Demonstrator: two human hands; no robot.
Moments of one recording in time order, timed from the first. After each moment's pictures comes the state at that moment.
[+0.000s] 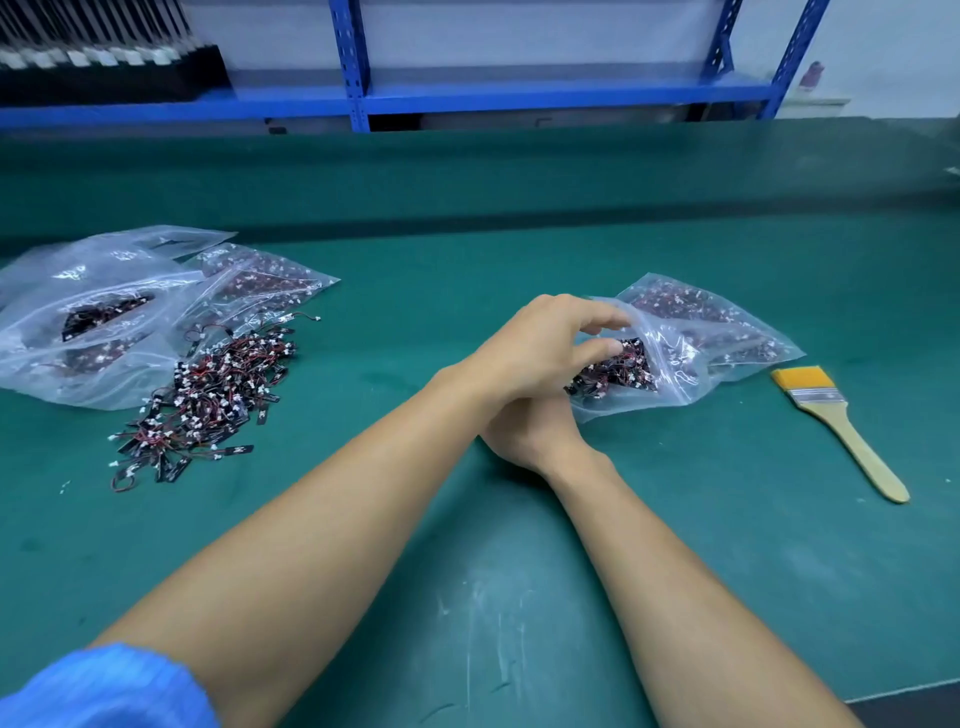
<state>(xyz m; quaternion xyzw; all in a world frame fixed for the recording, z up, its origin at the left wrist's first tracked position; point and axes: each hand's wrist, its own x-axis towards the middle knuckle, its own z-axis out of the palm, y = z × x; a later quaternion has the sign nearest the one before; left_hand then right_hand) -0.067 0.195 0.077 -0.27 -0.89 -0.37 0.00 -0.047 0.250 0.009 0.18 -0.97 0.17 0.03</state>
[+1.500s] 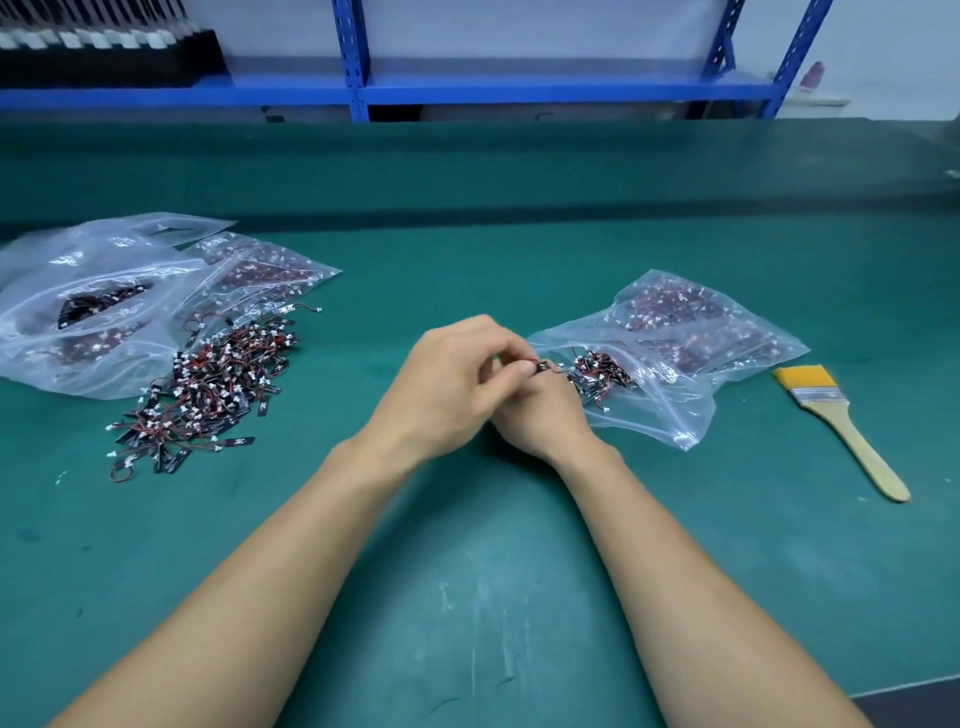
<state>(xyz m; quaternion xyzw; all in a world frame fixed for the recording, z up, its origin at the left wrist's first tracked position) -0.016 0.125 0.053 -0.23 -0.88 -0.36 0.19 -0.054 0.253 0.004 0.15 -0.96 0.23 0.03</state>
